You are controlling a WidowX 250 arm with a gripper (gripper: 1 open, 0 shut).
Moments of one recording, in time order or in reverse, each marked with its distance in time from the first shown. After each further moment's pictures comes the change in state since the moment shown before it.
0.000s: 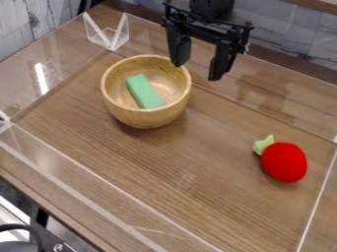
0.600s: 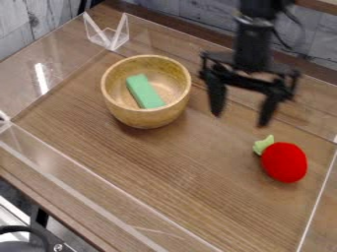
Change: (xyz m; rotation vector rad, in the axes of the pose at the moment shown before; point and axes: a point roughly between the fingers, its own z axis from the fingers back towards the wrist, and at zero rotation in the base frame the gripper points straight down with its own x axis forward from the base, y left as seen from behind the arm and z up) arm -0.009 -0.079 -0.039 -0.063 0.061 0.163
